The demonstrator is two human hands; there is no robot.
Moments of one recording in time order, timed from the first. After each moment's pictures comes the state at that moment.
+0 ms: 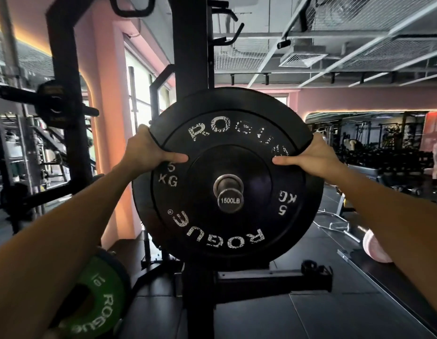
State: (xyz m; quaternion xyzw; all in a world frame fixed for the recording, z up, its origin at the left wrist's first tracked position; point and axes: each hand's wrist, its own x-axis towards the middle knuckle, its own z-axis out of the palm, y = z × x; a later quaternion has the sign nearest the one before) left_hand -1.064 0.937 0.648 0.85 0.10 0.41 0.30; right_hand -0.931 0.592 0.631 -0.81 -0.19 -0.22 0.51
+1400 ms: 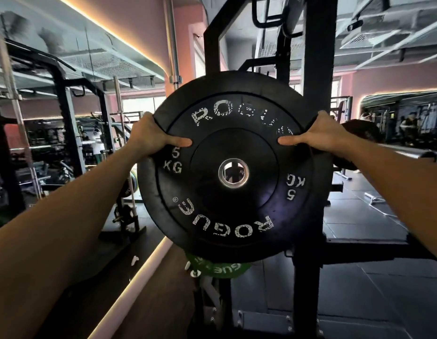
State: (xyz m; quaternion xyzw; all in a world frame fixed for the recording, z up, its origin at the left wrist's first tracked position) left_hand -1.512 1.320 0.666 0.85 0.17 0.42 0.27; right_hand -1.303 0.983 0.654 -0.84 -0.26 -0.17 0.45
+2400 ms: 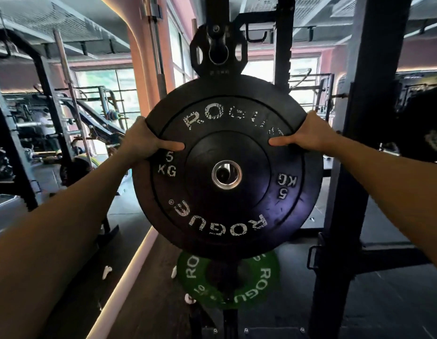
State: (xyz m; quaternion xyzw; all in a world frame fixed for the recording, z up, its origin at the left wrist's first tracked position) left_hand -1.218 1.607 0.602 0.86 0.15 0.36 0.32; right_hand -1.068 1.256 0.599 -0.87 -0.21 -0.19 0.41
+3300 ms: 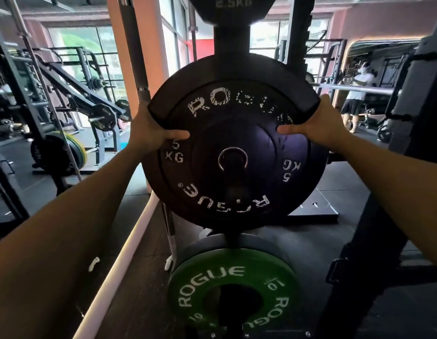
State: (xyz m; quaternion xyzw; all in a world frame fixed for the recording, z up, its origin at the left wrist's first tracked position) left_hand -0.977 1.707 0.545 0.84 0.11 0.39 0.35; right_hand -0.858 1.361 0.555 -0.86 -0.17 -0.22 0.42
